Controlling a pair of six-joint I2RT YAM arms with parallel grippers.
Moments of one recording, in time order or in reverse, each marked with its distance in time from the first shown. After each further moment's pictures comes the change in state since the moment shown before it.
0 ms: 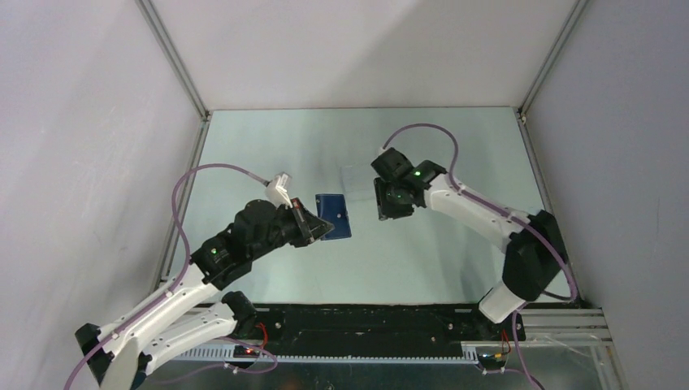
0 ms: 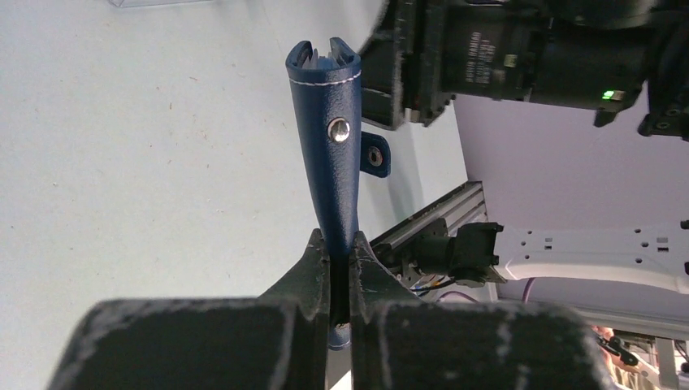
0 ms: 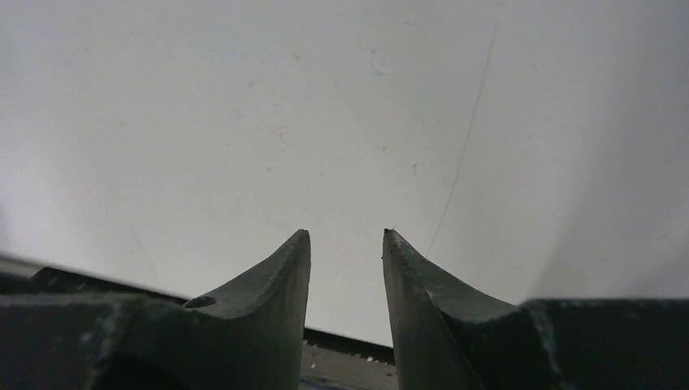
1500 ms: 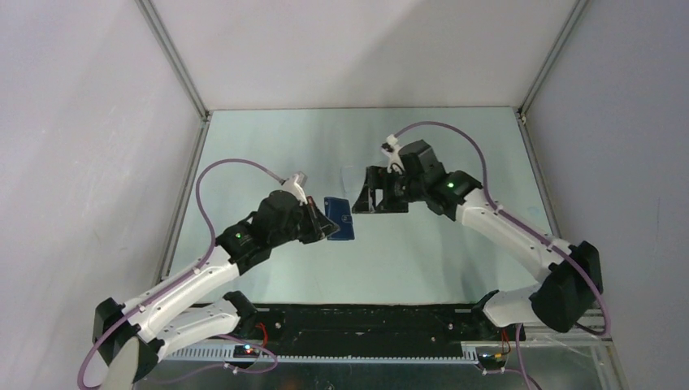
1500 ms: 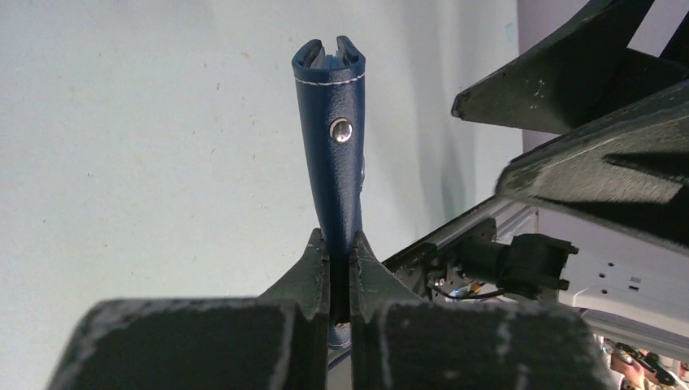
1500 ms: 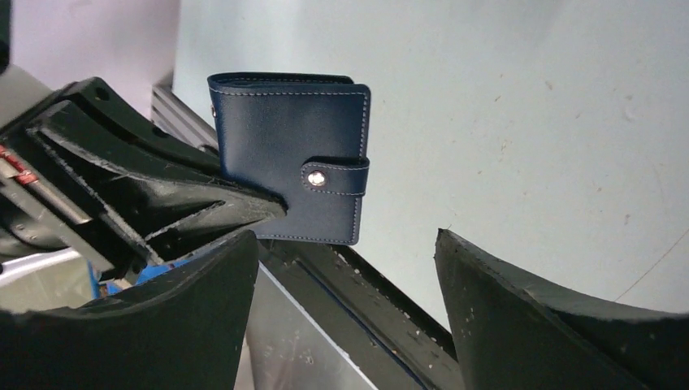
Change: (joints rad) left arm 0.060 0.190 -0.018 0.062 0.050 0.028; right arm -0.094 -0.295 -0.179 0.349 -0.511 0.068
